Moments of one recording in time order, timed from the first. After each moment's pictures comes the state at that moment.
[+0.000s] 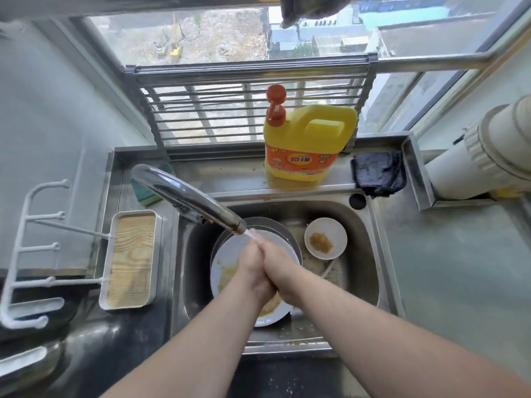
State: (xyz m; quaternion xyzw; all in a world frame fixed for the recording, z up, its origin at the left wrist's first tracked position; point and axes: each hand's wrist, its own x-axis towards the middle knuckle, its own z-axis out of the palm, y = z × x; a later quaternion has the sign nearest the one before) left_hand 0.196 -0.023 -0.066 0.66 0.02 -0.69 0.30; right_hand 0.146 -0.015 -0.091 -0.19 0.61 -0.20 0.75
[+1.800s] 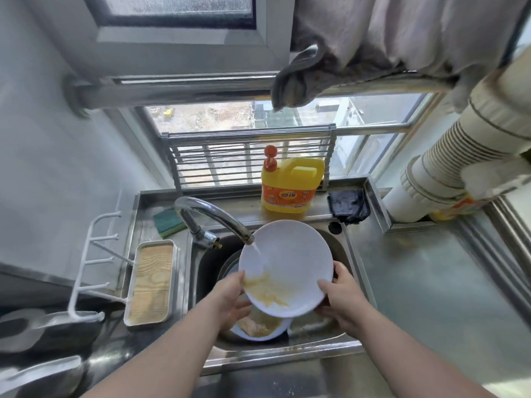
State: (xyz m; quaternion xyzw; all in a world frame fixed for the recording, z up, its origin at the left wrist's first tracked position) left_hand 0.282 0.013 -0.047 0.66 -0.13 -0.72 0.17; right_hand 0.038 0.058 -0.017 -0.18 0.68 -0.36 0.61
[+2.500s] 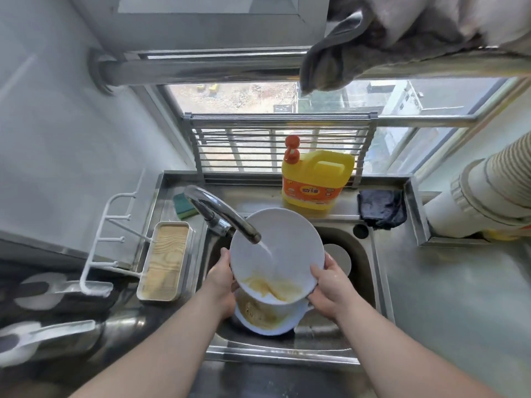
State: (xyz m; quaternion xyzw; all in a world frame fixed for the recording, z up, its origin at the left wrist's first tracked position) left_hand 0.287 0.000 -0.045 0.69 0.00 -0.64 0.34; right_hand 0.063 0.000 -0.077 0.02 0.52 -0.43 0.74
